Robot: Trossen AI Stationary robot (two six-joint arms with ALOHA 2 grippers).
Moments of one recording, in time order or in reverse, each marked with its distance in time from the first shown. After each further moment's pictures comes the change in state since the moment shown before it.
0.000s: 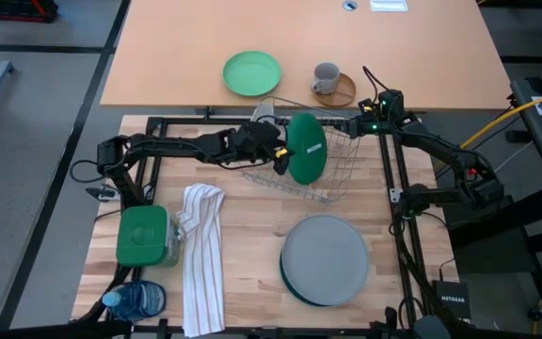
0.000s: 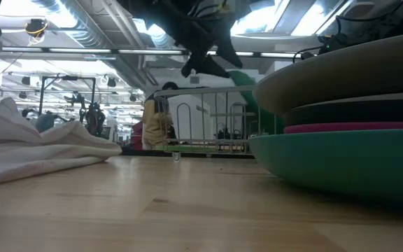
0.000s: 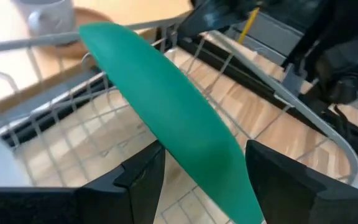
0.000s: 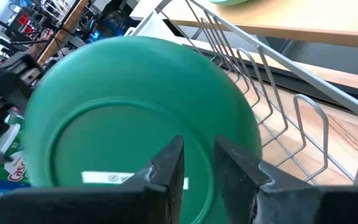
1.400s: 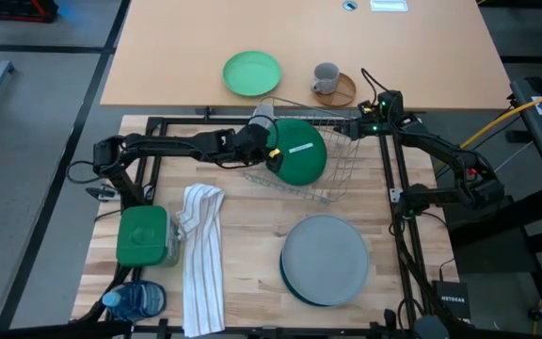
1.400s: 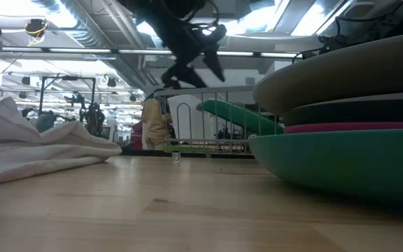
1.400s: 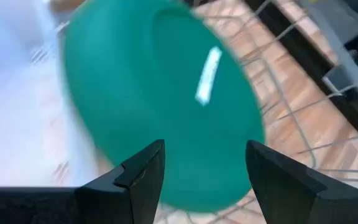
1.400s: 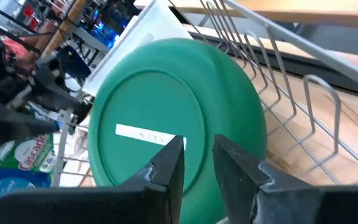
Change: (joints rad) left arm 0.012 -0.038 0.001 -0.298 -0.053 -0.329; right arm -0.001 -0.001 0.000 -0.047 -0.036 -0.018
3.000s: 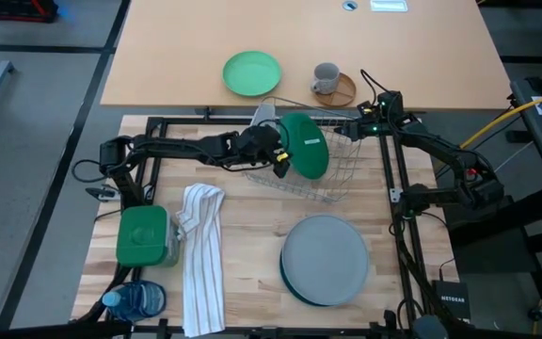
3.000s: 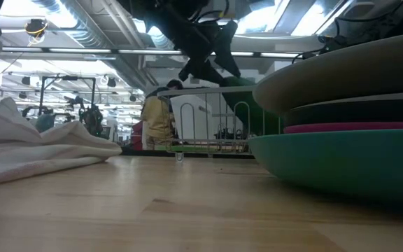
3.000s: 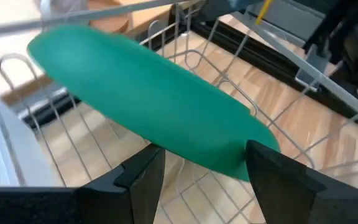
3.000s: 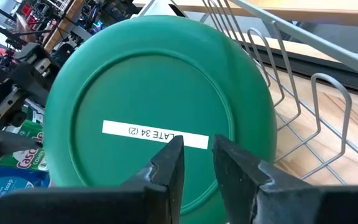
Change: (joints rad) left arm -0.019 0.059 -0.001 0.250 0.003 0.344; right arm 0.001 0.000 0.000 -0.009 0.002 -0.008
